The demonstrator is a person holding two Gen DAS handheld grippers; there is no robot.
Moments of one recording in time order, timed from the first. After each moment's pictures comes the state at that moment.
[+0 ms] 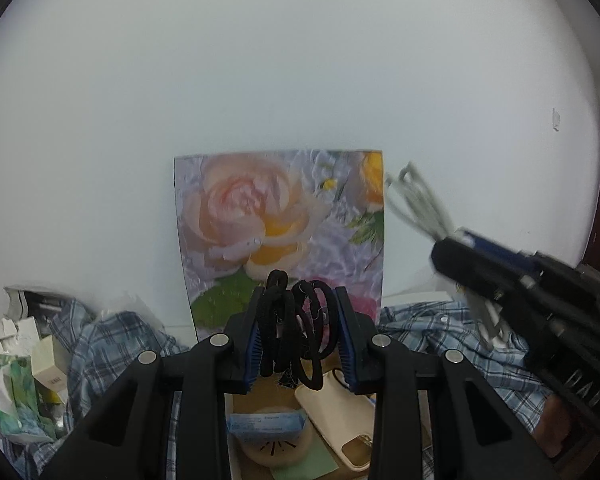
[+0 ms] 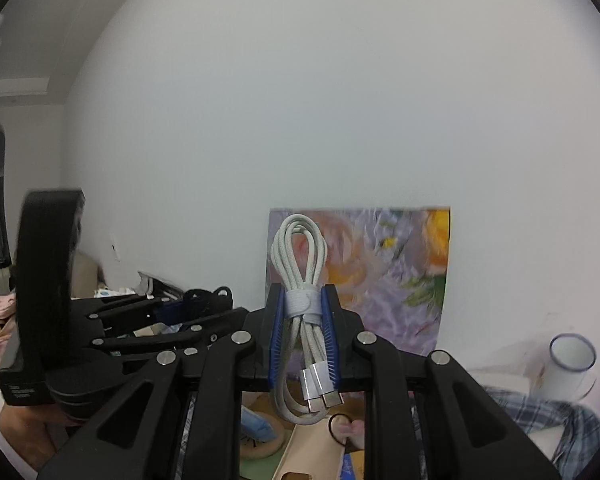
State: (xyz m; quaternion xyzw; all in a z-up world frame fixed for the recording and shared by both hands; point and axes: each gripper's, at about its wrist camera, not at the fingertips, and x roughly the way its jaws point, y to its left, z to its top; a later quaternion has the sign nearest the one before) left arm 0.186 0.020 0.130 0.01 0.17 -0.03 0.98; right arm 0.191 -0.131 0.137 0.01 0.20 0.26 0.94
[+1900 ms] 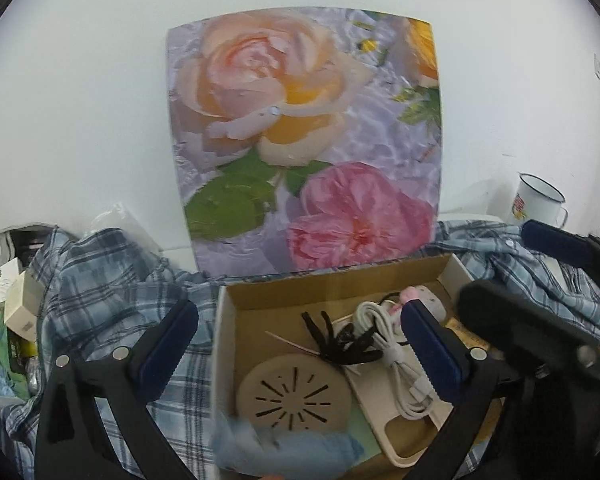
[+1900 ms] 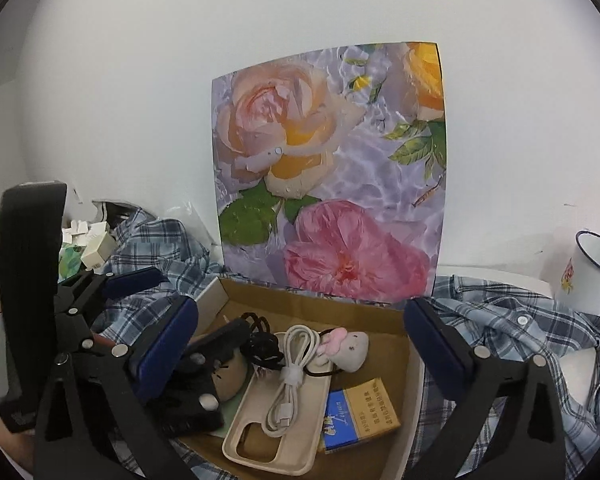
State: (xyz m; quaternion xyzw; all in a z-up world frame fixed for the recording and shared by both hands) left arm 0.243 0.033 0.036 0.02 0.28 0.03 0.96; right arm 0.256 -0.128 0.029 0.01 0.35 0.22 0.91
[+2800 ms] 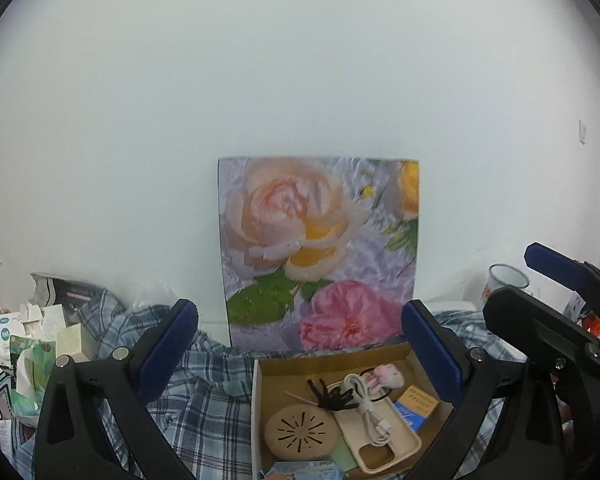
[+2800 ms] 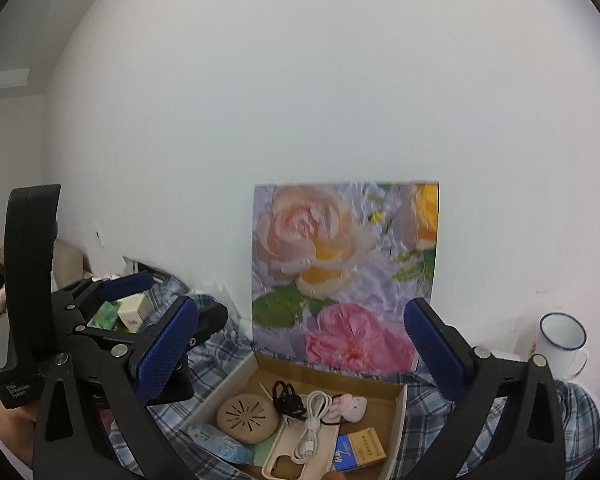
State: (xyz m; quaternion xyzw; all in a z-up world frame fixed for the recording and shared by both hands) left arm 0.161 0.039 0.139 0.00 0.15 0.03 0.99; right arm 0.207 -0.129 0.140 0.00 0.22 0.24 0.95
